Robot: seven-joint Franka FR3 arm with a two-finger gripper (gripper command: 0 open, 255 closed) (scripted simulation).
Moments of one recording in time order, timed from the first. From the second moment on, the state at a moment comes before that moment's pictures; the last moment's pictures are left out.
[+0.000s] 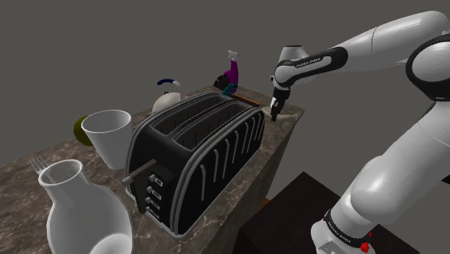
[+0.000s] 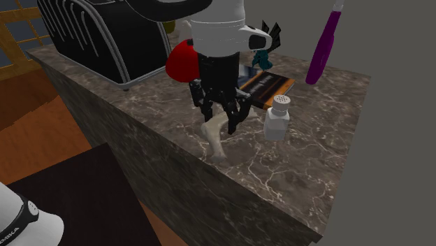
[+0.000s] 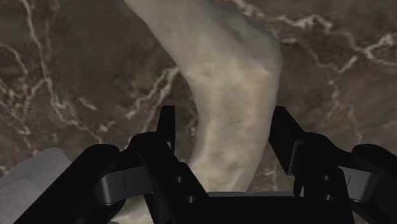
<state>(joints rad) 0.02 -0.13 -0.34 -2.24 -0.13 2.12 -0.55</state>
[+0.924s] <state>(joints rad) 0.02 -0.15 -0.33 -2.20 -0.13 2.05 -0.55</state>
